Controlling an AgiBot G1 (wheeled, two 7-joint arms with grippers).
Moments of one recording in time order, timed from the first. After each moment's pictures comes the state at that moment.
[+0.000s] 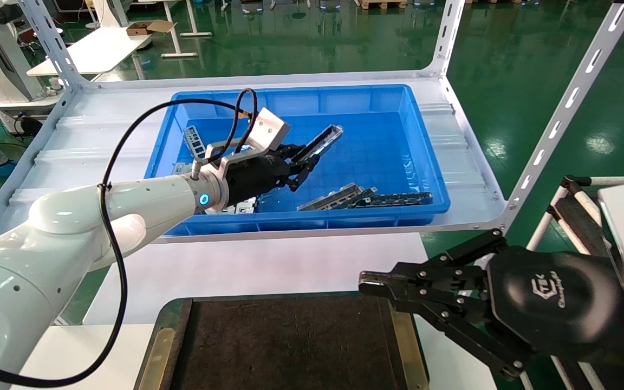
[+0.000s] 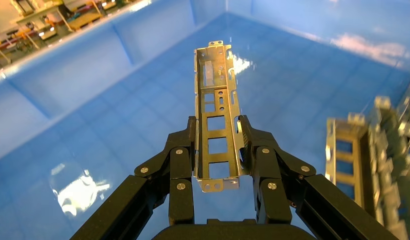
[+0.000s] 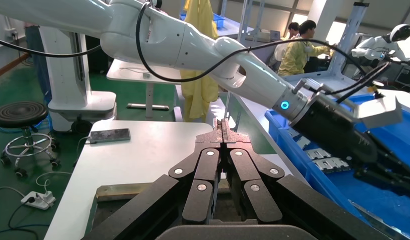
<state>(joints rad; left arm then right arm) -1.61 1.36 0.96 -0.28 0.86 0.62 0.15 1.10 -0.57 -0.39 1.27 -0.65 -1.45 0.13</state>
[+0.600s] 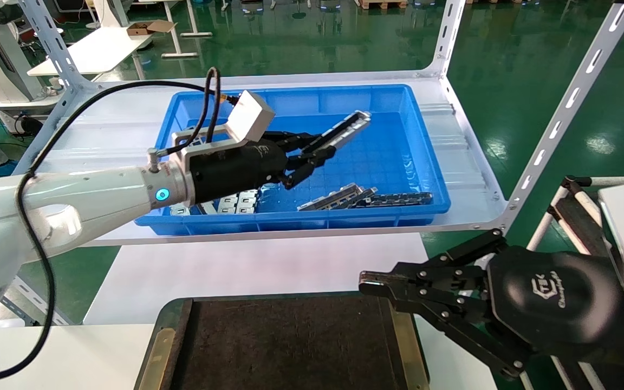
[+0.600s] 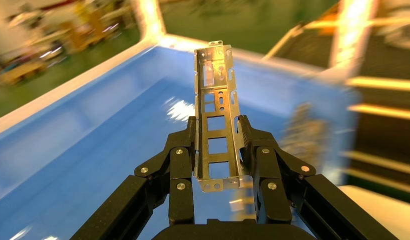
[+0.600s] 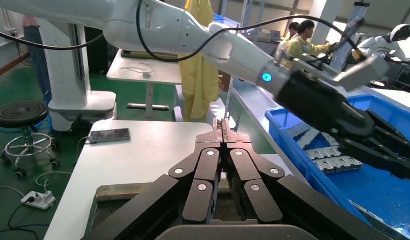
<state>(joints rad) -1.62 1.25 0.90 -0.26 0.72 1.08 0.27 1.10 -0.57 -0.39 1.27 -0.65 -1.45 0.13</state>
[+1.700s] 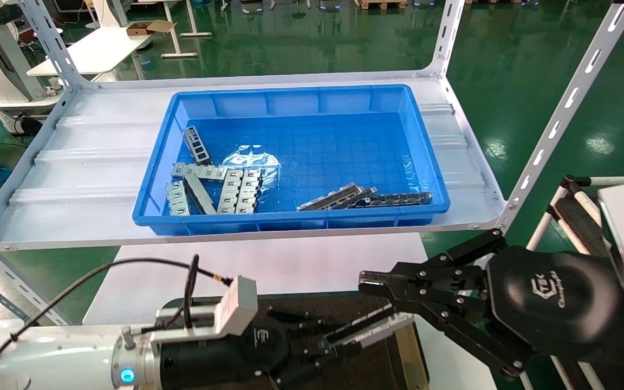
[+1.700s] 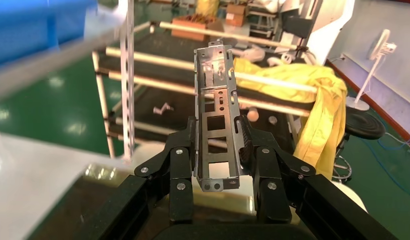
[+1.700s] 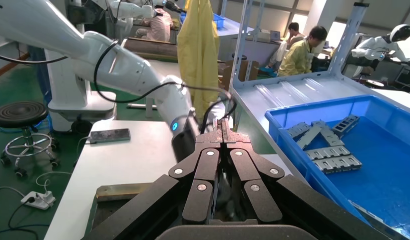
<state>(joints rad) -1.21 1.09 0.90 -0.47 0.65 1.39 0.29 1.10 -0.57 -0.39 1.27 -0.65 -1.45 0.13</state>
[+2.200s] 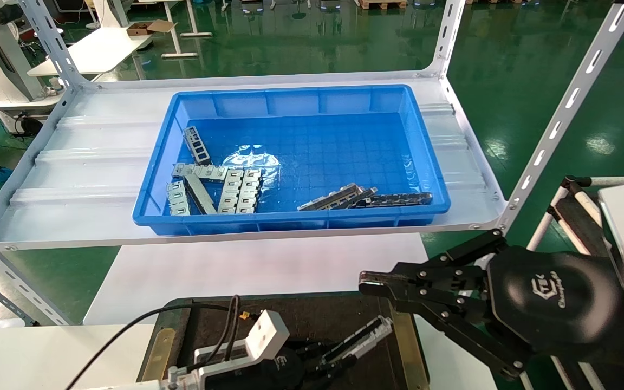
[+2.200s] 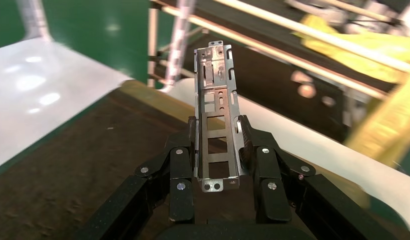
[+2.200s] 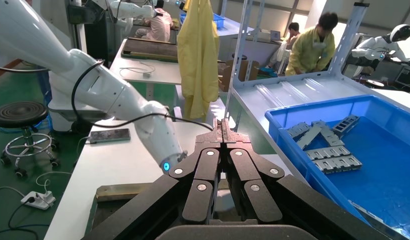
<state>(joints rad) -1.00 1.12 0.90 -0.67 0.66 0.94 0.23 1.10 -0.57 -0.39 1.27 -0.65 -1.45 0.13</state>
